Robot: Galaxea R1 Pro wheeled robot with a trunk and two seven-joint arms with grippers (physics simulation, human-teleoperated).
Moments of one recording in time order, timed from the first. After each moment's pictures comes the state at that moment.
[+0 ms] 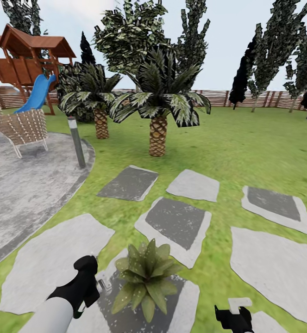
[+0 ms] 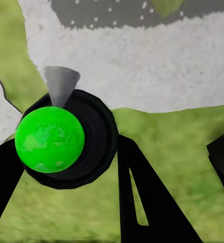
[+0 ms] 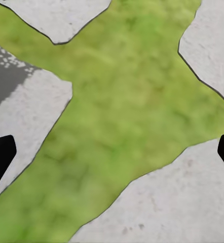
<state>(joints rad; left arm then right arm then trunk) -0.59 -0.05 0.08 -0.68 -1.37 0.71 -0.96 -0.41 -0.01 -0.59 -0.27 0.62 -0.25 -0.01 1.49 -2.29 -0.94</state>
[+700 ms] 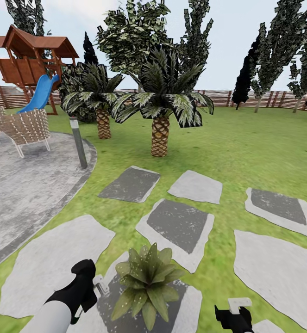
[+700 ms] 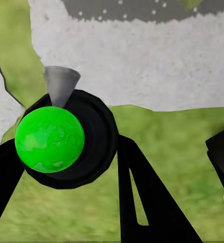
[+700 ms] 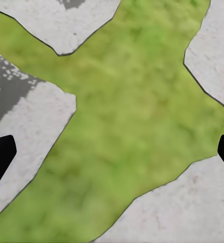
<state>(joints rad) -0.58 -0.04 0.10 -0.66 -1.37 0.73 -0.92 -0.41 -0.01 -0.59 -0.27 0.62 -0.25 -0.01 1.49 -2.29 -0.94</state>
